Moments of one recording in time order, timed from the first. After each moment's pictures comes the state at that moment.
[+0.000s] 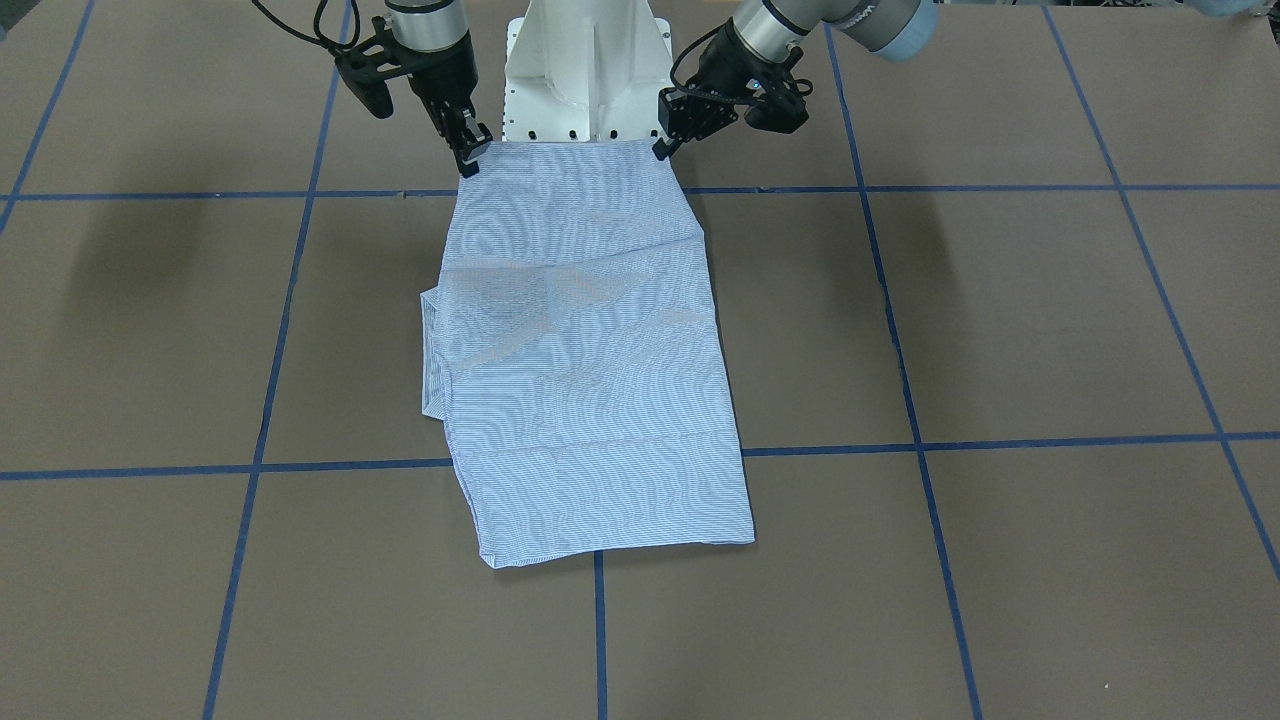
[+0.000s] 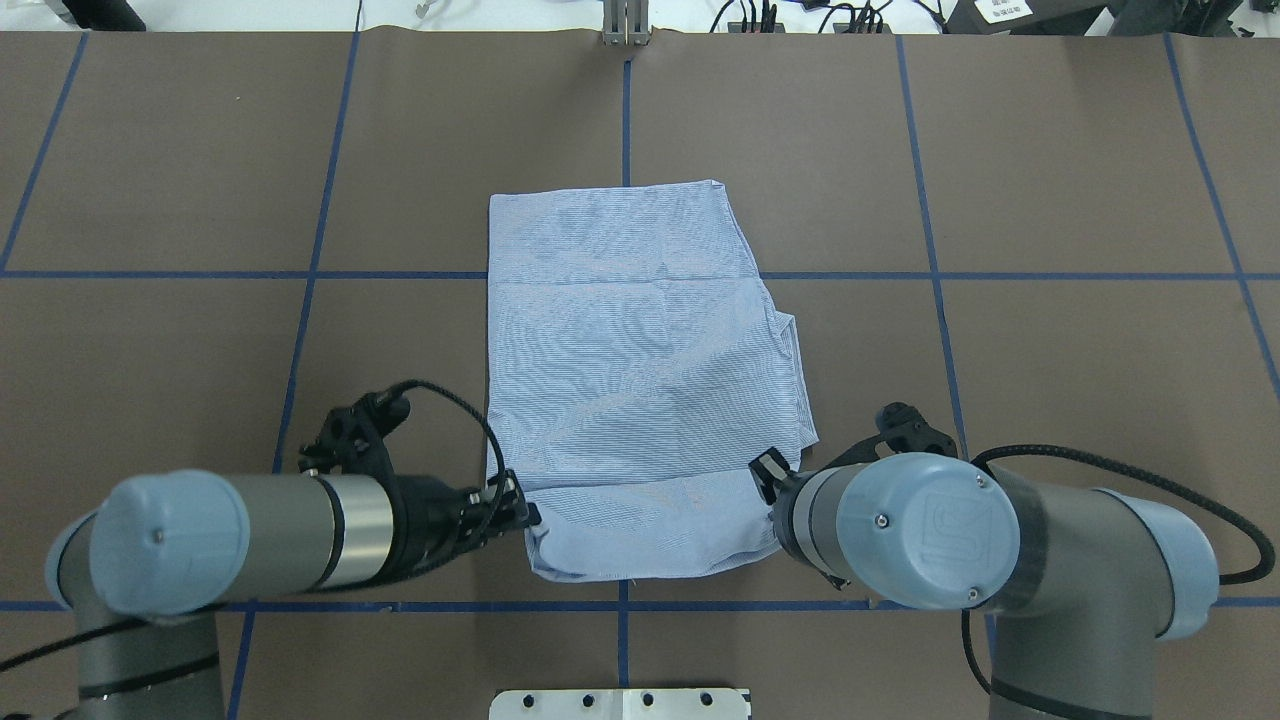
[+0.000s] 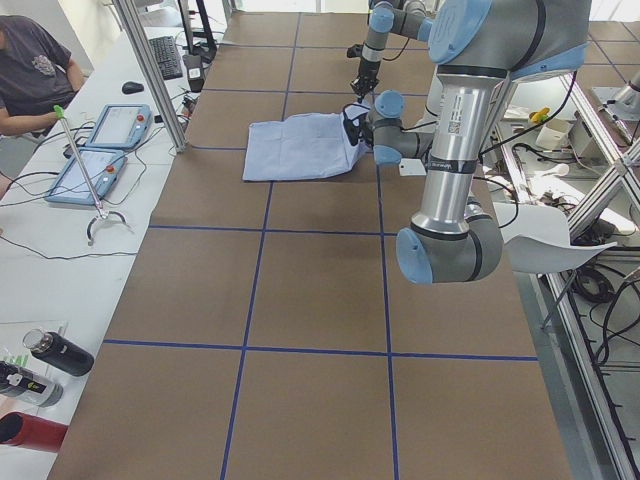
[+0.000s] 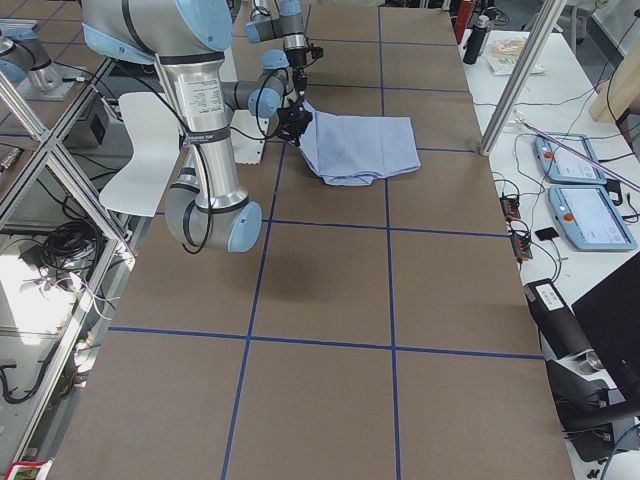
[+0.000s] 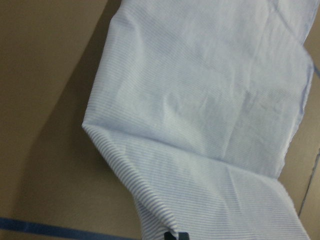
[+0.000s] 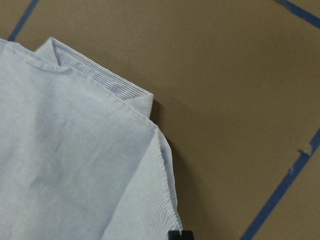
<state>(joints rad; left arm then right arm) -0.33 -1.86 -2.03 -2.19 -1.69 -1.90 0.28 -1.20 2.19 -1.74 1.59 2.35</state>
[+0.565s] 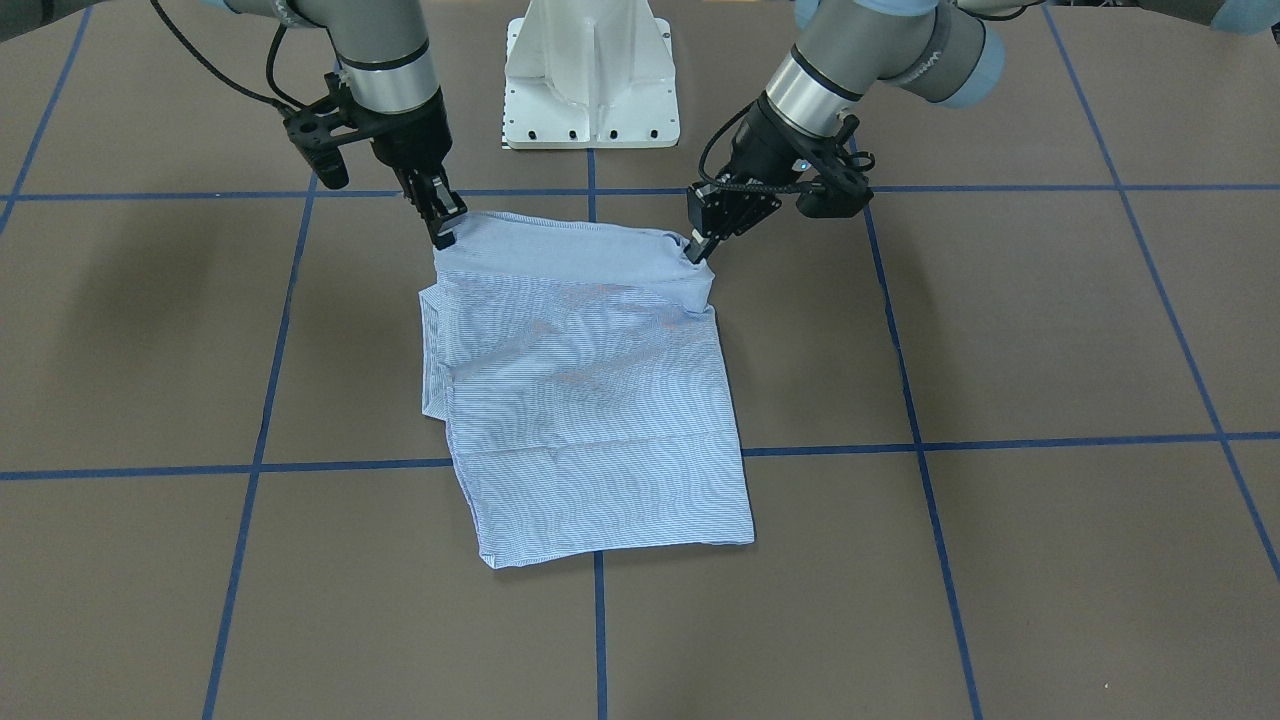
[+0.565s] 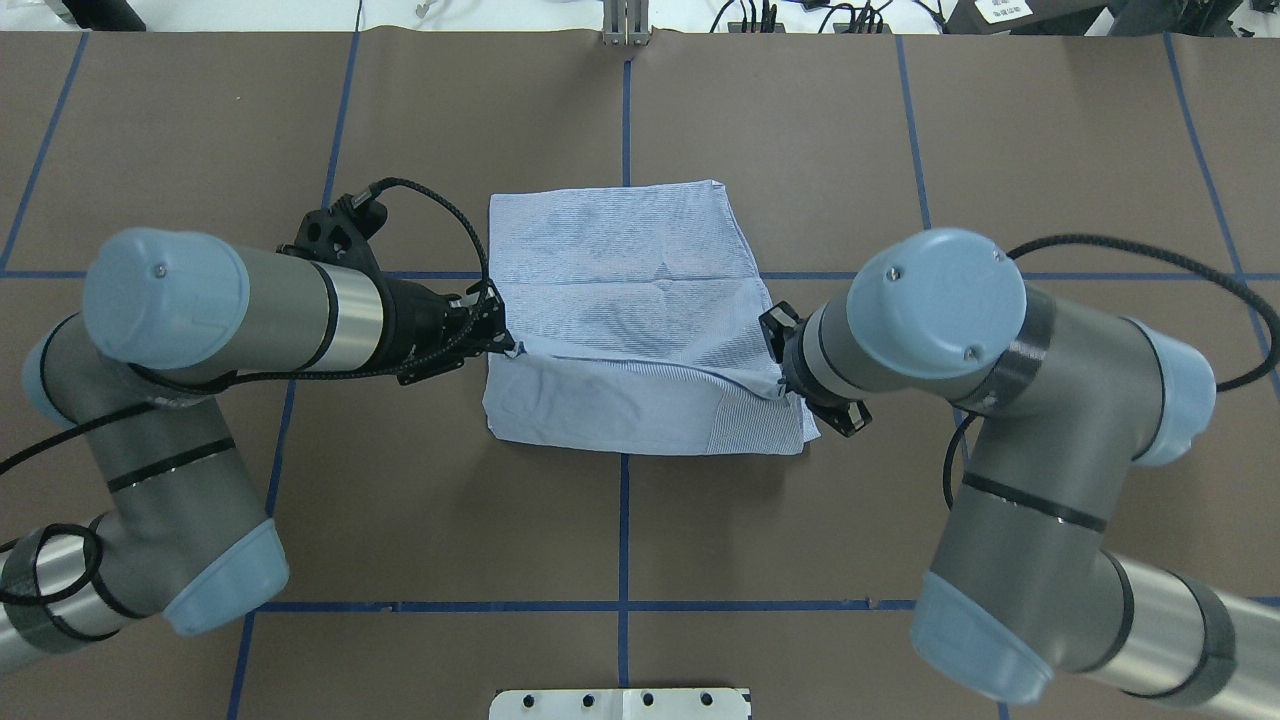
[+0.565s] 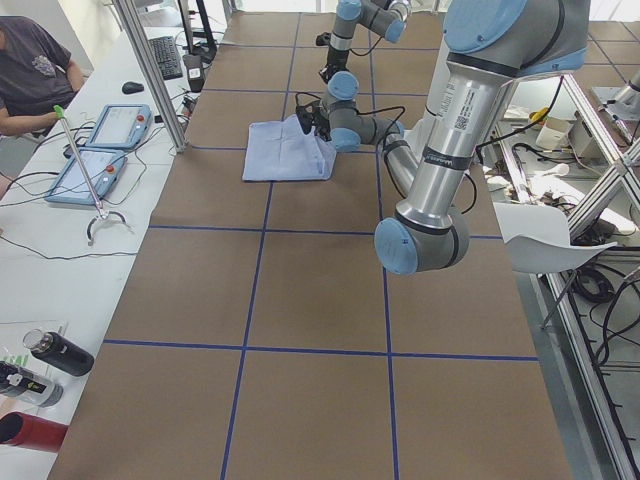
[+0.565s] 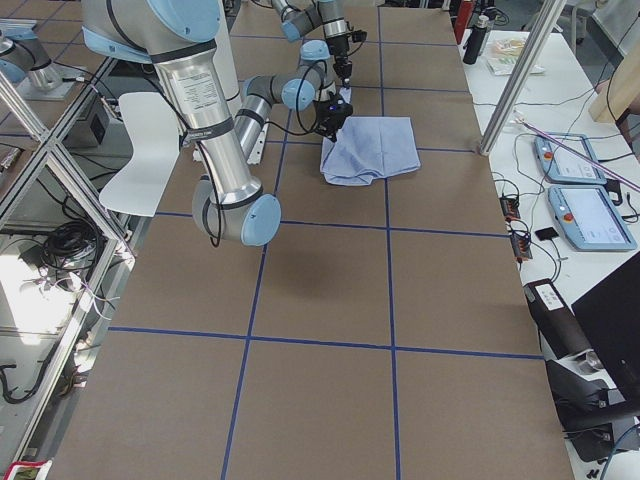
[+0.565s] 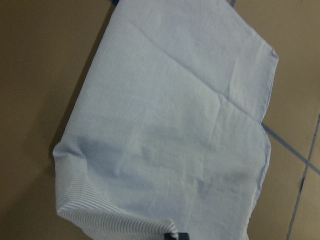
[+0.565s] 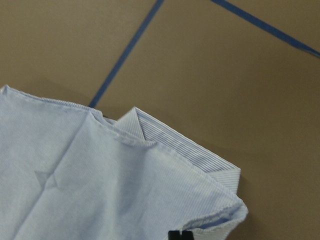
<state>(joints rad) -0.61 -2.00 -1.89 -2.09 -1.85 -1.79 0.56 -1.07 2.03 -1.75 1.77 2.15</state>
